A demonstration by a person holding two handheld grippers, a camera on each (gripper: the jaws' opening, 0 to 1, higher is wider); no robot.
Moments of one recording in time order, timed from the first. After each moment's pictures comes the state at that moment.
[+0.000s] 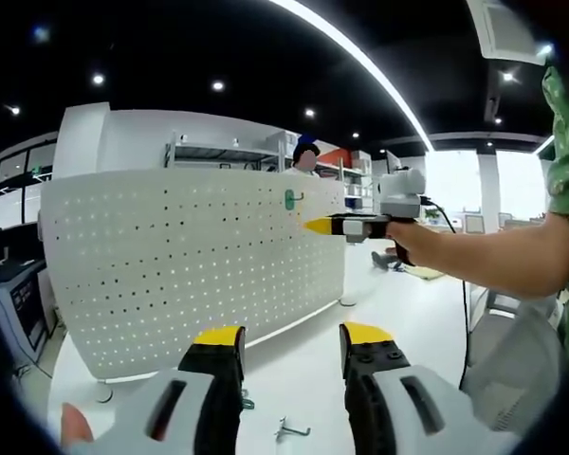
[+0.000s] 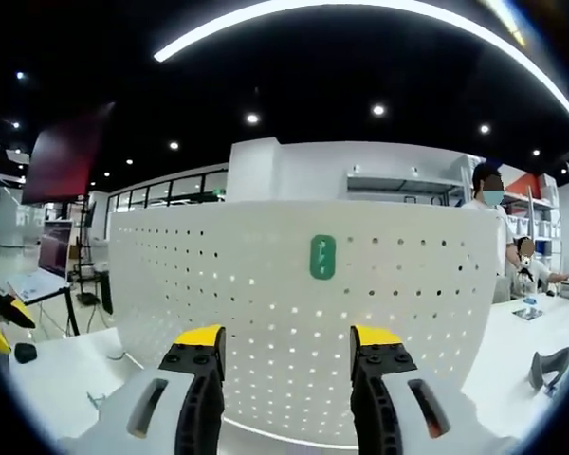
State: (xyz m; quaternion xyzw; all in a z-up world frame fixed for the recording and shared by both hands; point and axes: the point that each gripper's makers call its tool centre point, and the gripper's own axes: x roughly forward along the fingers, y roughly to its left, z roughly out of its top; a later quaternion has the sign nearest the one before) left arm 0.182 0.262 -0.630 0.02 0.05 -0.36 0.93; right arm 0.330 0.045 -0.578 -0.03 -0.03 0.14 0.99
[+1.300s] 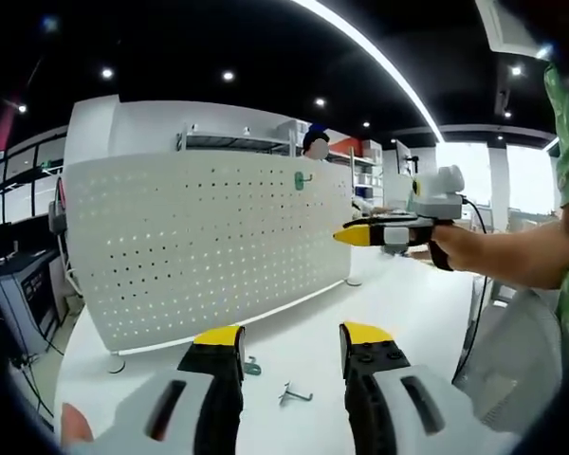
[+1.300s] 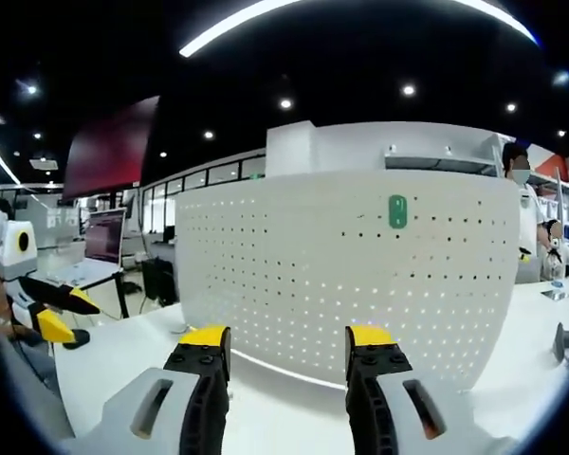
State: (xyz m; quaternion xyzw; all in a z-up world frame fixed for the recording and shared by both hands) left arm 0.152 0.293 -0.657 0.03 0.08 -0.34 0.94; right arm 0.244 0.111 -0.628 -0.02 0.02 0.23 0.97
